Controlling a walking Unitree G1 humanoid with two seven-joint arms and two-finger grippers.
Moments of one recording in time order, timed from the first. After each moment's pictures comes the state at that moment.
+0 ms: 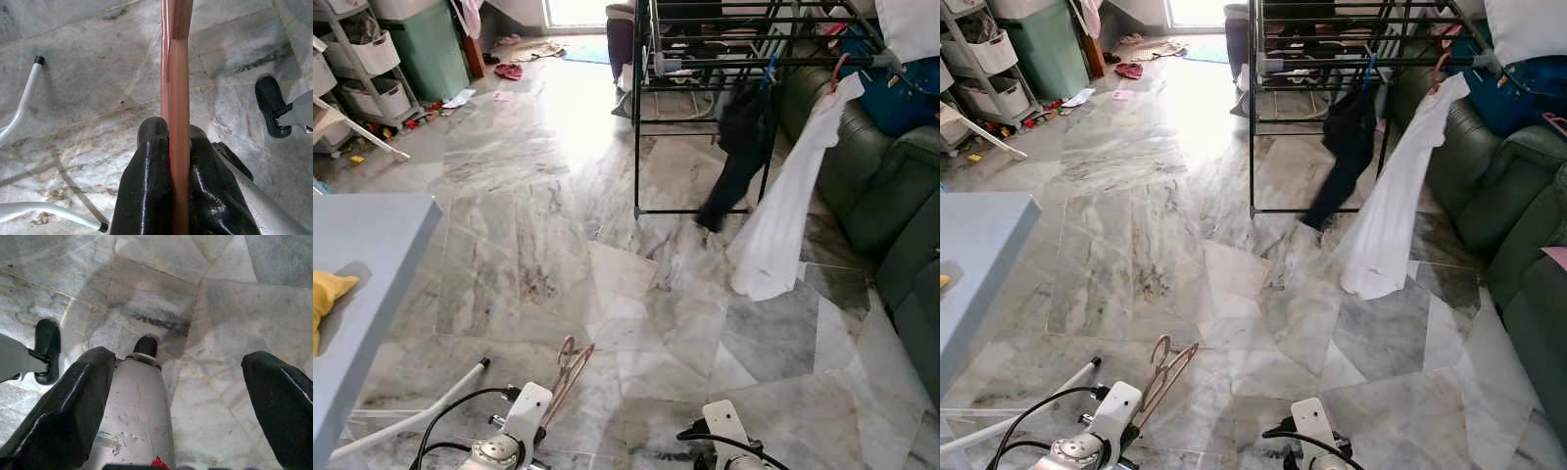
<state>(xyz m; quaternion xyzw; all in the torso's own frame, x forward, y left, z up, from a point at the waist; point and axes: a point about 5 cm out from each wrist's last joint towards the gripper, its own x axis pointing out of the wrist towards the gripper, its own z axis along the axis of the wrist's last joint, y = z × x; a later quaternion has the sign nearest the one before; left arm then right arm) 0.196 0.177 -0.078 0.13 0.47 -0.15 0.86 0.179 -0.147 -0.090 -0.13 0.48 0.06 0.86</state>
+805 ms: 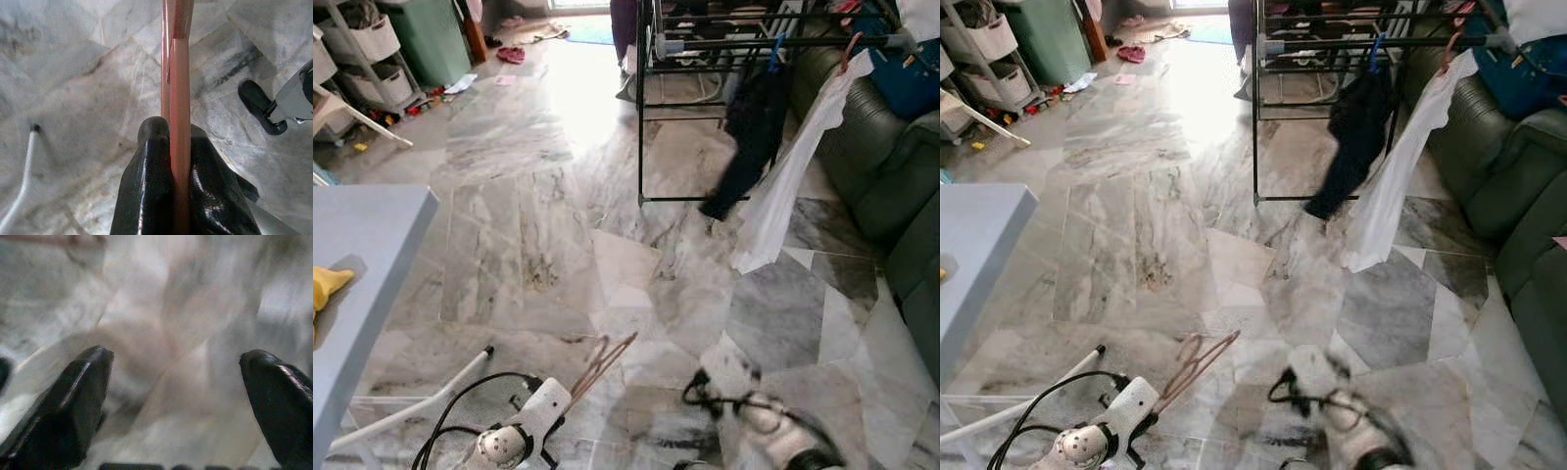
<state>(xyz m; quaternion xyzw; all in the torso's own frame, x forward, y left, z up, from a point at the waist) 0.207 0.163 -0.064 0.21 0.35 -0.29 0.87 0.251 -0.172 -0.036 -0.27 0.28 0.18 0.90</state>
